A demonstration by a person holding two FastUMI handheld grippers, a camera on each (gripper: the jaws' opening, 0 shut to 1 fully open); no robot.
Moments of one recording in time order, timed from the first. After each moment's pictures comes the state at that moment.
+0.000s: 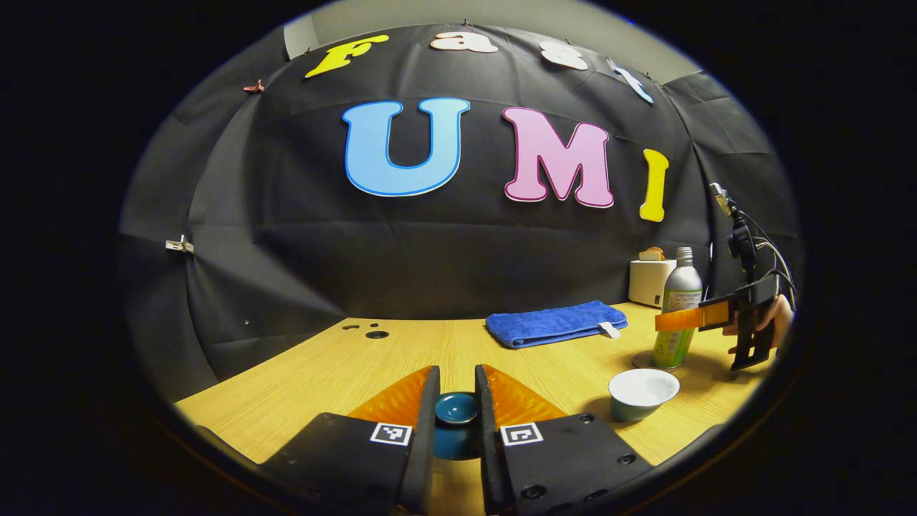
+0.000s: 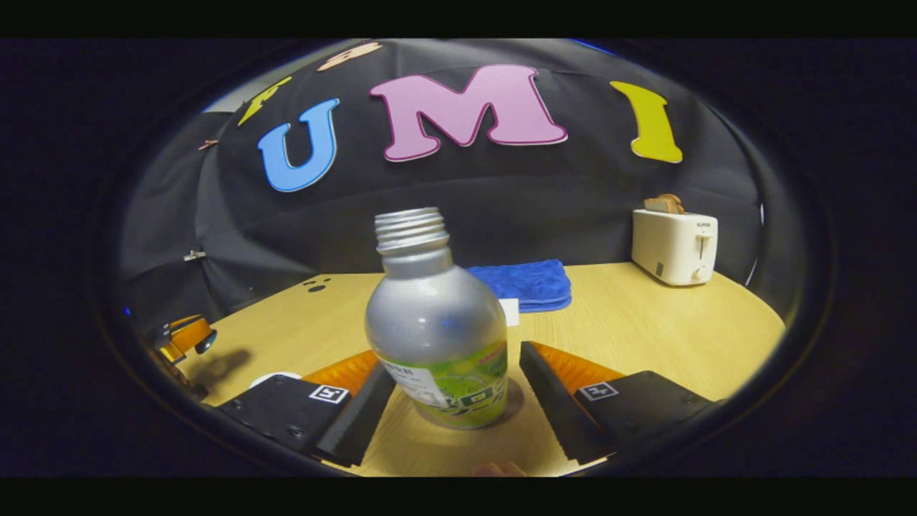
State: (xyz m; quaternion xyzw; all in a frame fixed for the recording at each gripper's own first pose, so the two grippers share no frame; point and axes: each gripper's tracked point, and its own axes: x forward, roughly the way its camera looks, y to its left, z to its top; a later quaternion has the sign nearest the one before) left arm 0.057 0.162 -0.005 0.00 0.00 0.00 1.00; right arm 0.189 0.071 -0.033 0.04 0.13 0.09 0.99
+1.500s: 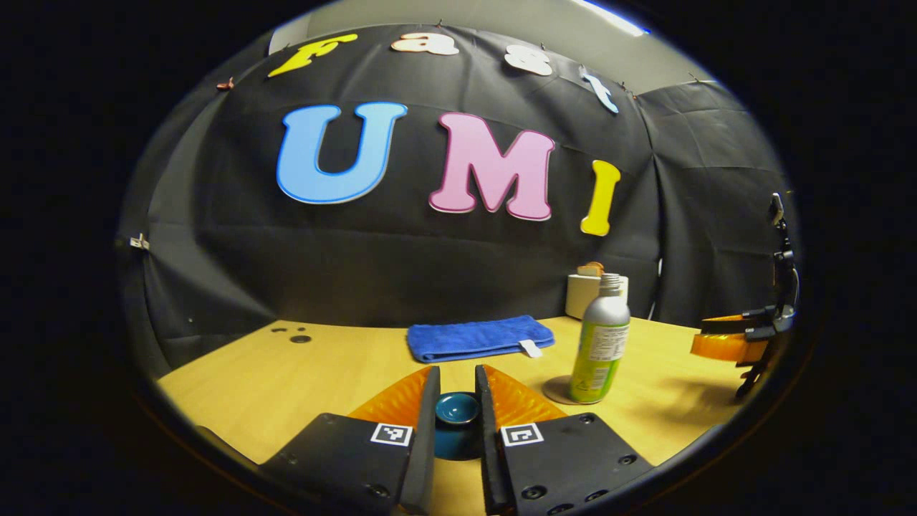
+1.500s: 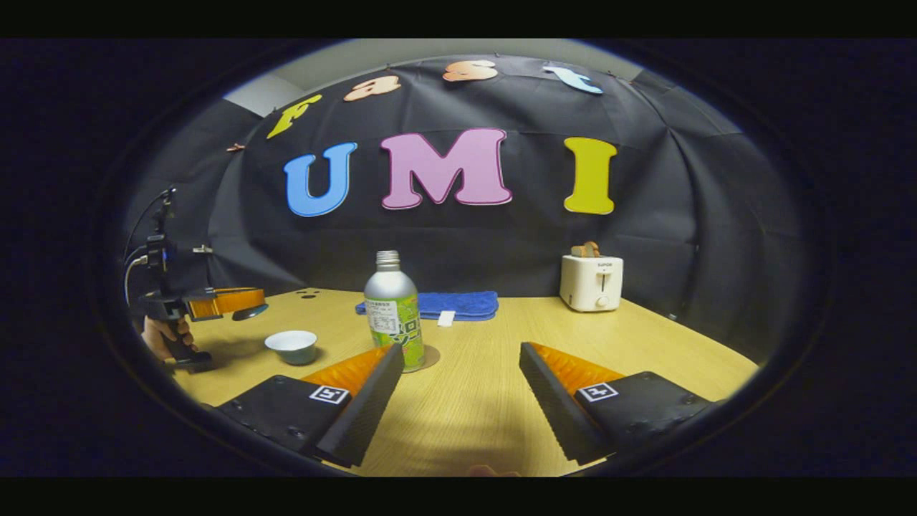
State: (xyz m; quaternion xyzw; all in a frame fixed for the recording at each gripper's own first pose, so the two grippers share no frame) left arm 0.064 0.016 0.017 -0.03 0.01 -0.12 0.99; right arm 0.047 -0.017 -0.001 -0.01 0.02 0.04 1.00
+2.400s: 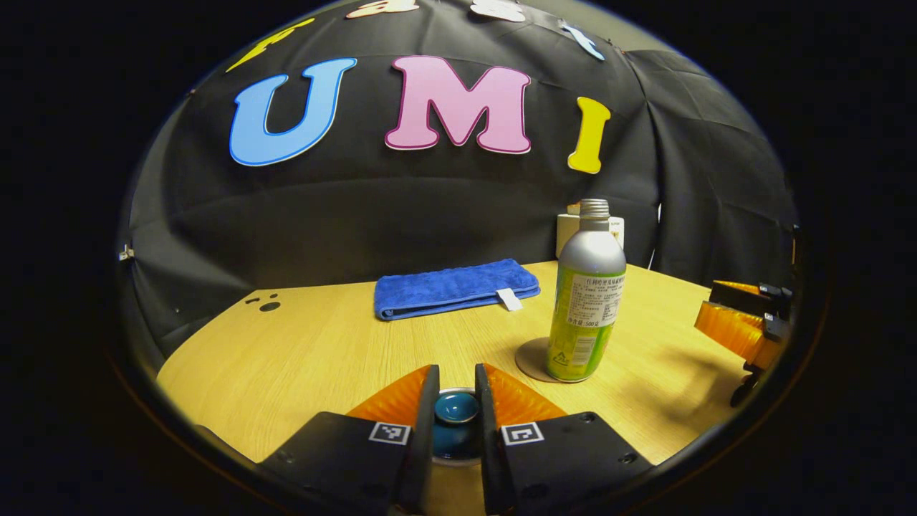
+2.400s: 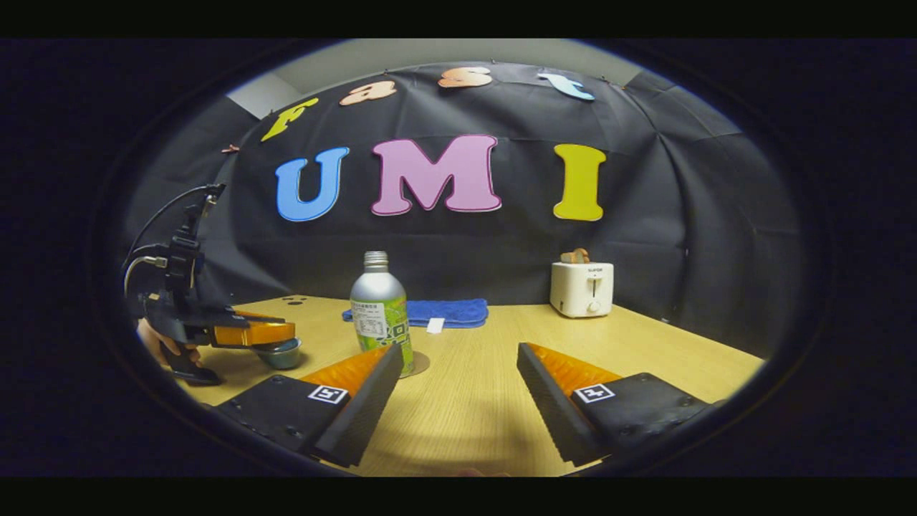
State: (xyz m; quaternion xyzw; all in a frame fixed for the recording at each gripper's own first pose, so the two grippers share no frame) left arm 0.092 -0.029 -0.029 0.04 0.11 -0.10 0.99; right arm 0.059 -0.025 -0.003 0.00 0.00 0.01 1.00
